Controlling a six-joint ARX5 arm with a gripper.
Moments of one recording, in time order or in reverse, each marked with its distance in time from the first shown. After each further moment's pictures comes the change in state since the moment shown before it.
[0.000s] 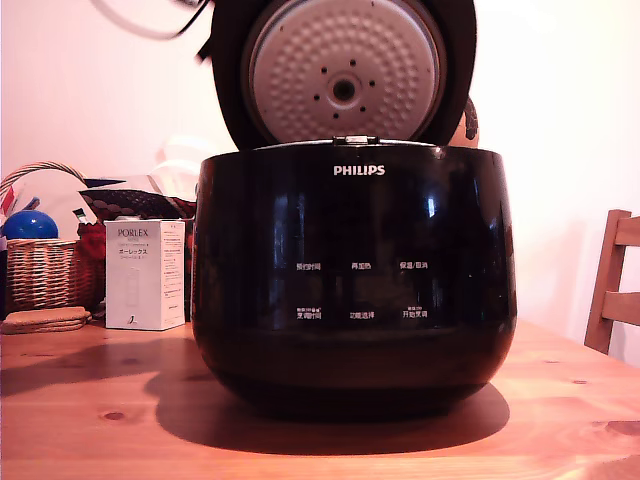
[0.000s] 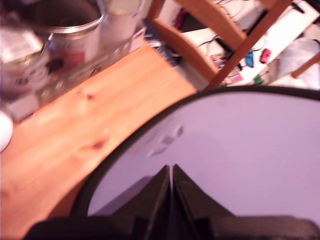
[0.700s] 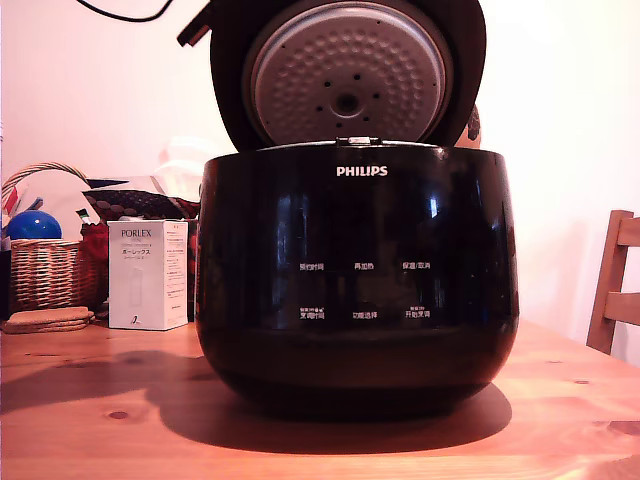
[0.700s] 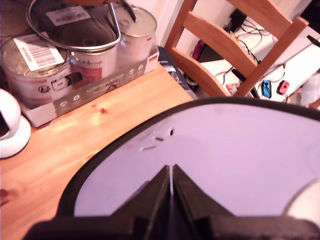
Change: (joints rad) arm -0.087 -0.172 -0.256 0.242 -0.159 -0.110
